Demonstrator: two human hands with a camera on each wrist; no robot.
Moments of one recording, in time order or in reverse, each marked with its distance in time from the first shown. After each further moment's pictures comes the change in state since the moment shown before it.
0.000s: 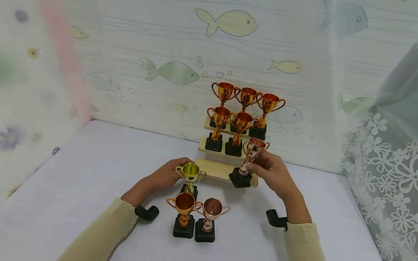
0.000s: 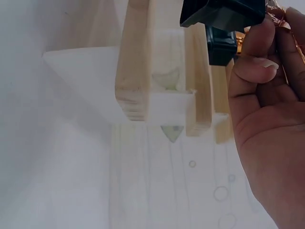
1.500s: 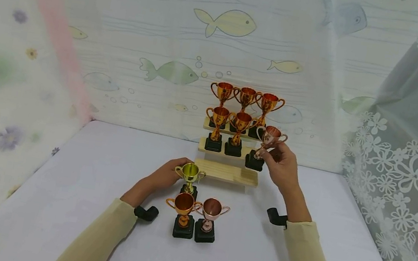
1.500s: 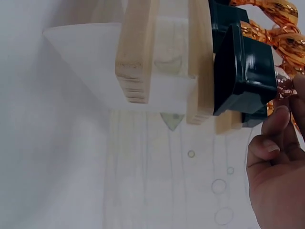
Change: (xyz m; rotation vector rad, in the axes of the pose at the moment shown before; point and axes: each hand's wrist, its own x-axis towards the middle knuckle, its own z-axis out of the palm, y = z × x) left_hand 0.001 -0.001 0.000 0.015 0.008 -0.006; right_hand -0.001 -0.027 0.003 -0.220 0.444 -0.134
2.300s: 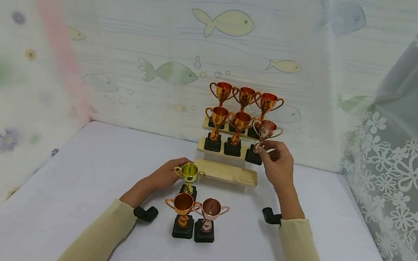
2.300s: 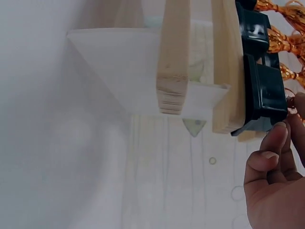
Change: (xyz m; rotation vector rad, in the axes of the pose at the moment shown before) left_hand 0.002 -0.001 0.001 0.007 -0.004 0.031; right_hand 0.002 0.013 0.013 -0.016 0.116 0.011
